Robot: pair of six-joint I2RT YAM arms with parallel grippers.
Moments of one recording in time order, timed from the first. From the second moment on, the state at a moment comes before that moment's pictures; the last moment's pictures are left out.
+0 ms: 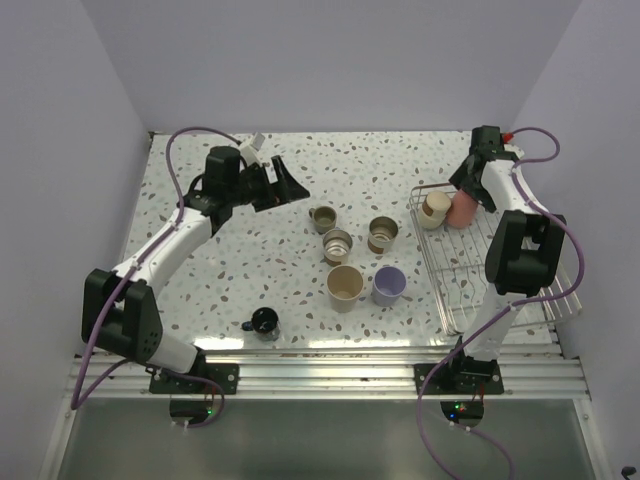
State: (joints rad) left arm -0.31 1.47 1.14 -0.17 0.49 -0.64; right arm -0.11 1.93 1.59 -0.71 0.42 0.63
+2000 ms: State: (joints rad) left arm -0.55 2.19 1.73 -0.65 0.02 -0.49; right arm 0.07 1.20 1.59 -1.16 0.29 0.61
